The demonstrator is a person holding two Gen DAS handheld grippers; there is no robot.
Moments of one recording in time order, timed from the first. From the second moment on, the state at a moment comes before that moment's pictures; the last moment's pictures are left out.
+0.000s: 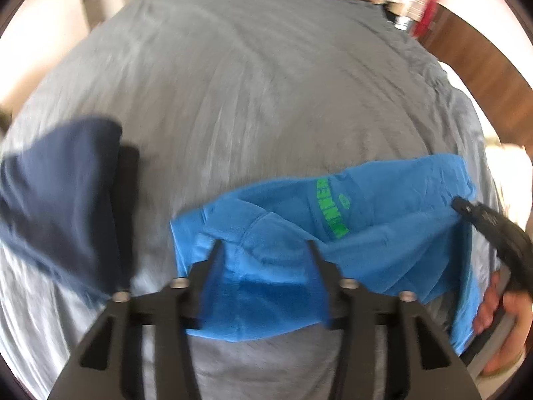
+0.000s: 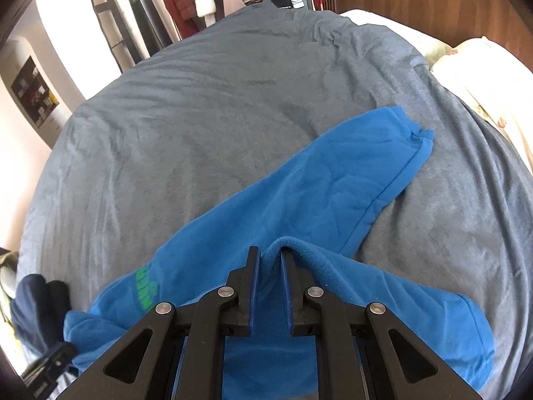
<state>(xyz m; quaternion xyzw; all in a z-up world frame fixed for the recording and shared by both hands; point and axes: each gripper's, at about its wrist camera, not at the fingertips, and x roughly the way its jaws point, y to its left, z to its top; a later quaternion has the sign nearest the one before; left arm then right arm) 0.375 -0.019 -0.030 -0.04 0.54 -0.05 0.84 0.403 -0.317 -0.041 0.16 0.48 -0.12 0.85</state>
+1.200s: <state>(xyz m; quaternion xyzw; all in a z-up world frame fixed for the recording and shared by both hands) 0.504 -0.006 -0.118 0.02 0.55 -0.19 0.81 0.476 -0.306 -0.097 0.10 0.50 -0.18 0.84</state>
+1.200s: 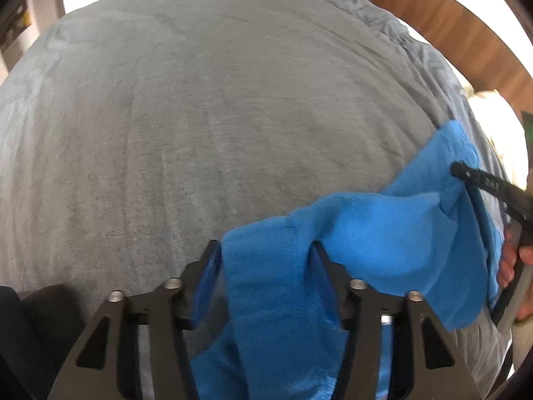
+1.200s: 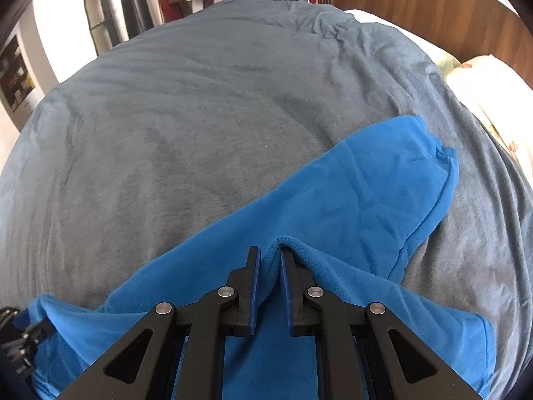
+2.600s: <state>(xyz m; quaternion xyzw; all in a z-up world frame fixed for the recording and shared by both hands) 0.389 0.038 -0.039 -0.12 0.58 -0.12 0.80 0.450 -0.287 -0.039 0.10 0.43 -0.19 0.88</state>
